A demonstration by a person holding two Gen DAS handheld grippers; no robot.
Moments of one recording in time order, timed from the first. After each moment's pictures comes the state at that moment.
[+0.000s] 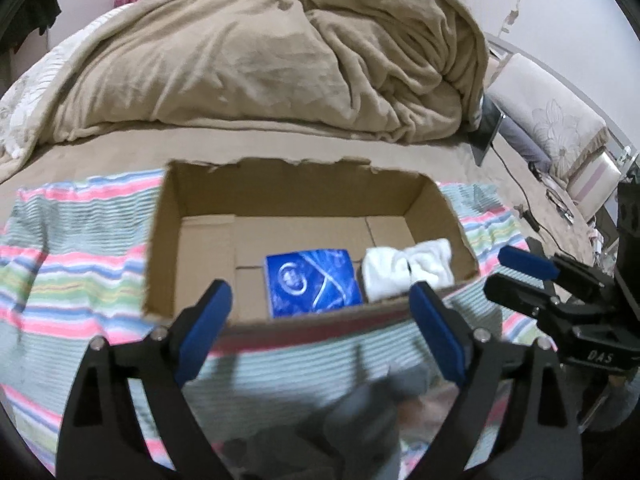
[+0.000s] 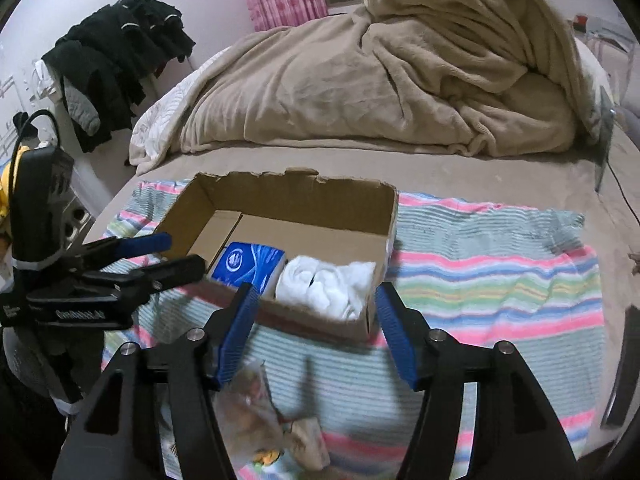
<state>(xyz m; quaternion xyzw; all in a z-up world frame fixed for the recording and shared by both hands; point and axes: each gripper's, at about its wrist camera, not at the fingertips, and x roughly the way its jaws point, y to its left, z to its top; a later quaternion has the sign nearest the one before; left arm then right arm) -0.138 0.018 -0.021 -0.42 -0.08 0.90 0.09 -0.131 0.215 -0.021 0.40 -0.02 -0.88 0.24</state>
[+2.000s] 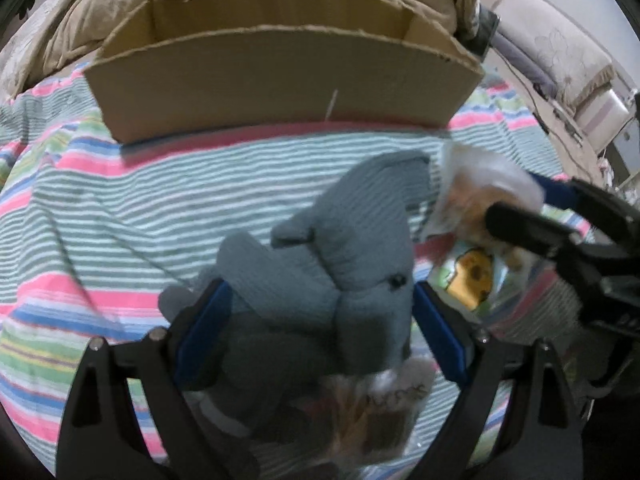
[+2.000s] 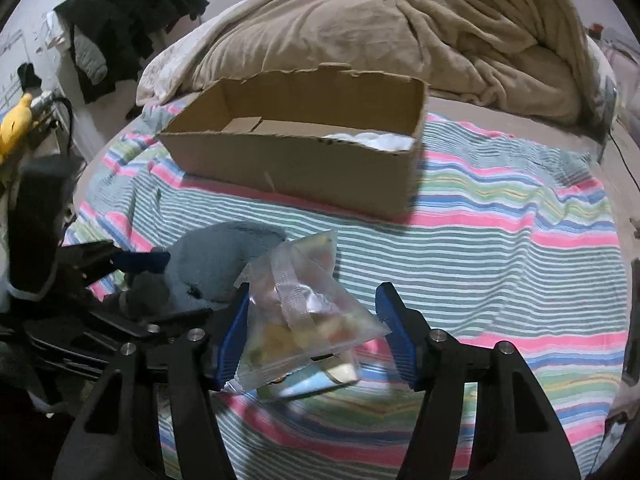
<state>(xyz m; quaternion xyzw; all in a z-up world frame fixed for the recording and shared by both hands) -0.068 0.058 -0.118 -0.53 -0.04 0.84 0.10 -0.066 0.201 -0.079 0.44 0.03 -0.87 0.24</state>
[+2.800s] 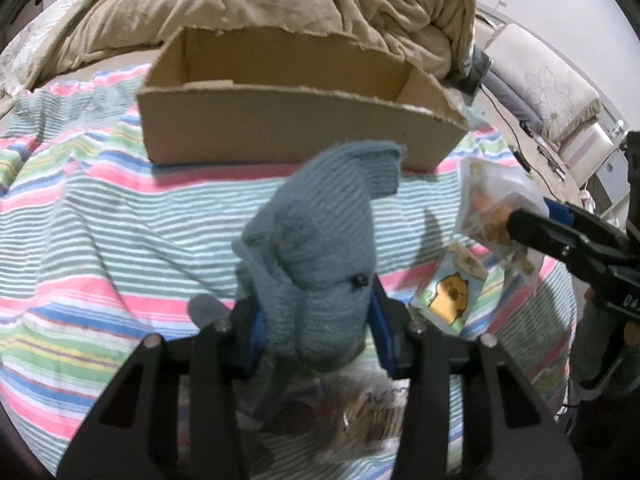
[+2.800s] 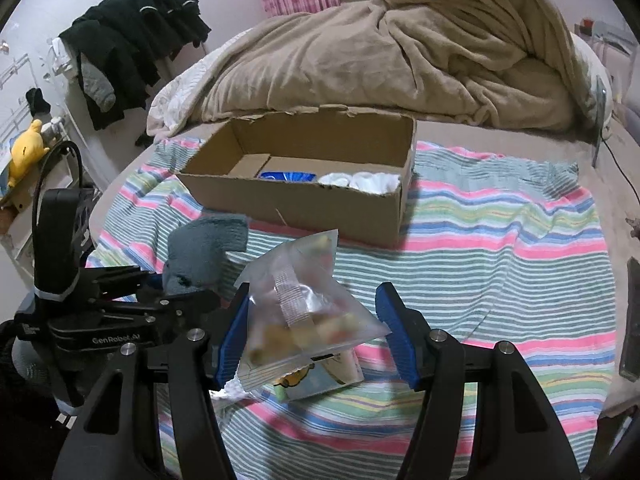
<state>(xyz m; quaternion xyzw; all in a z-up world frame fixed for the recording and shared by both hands) -0.057 0.026 -0.089 -0.48 -0.09 0.87 0.11 -0.059 0.212 -0.047 0.41 0.00 -0.88 0.25</state>
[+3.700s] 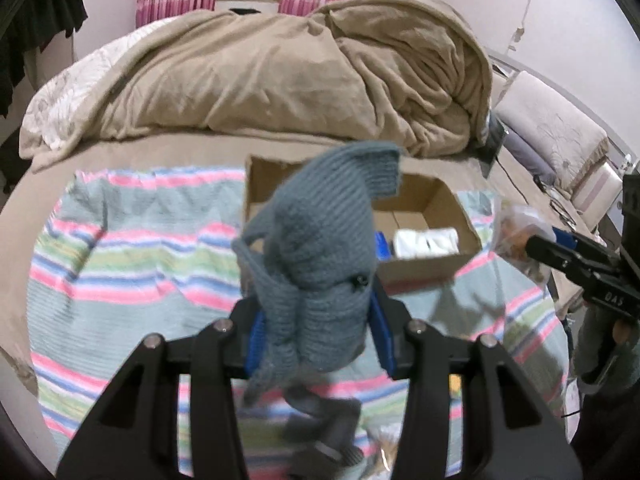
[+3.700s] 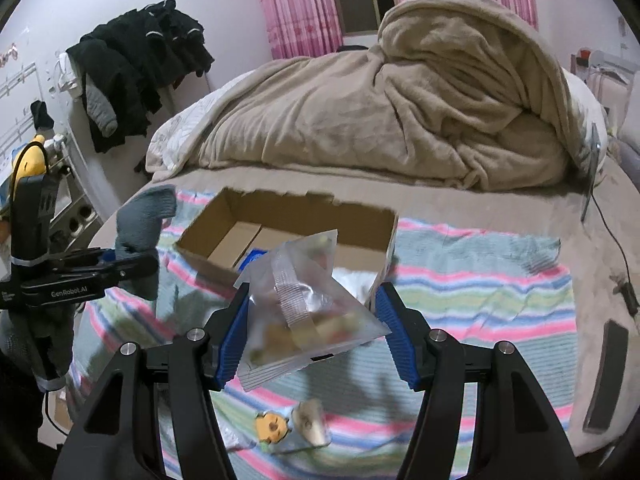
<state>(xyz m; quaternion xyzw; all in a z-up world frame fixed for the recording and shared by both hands) -0.084 -0.029 -0.002 -0.39 -0.08 0.91 0.06 -0.096 0.223 0.010 0.35 0.00 -0.90 0.26</state>
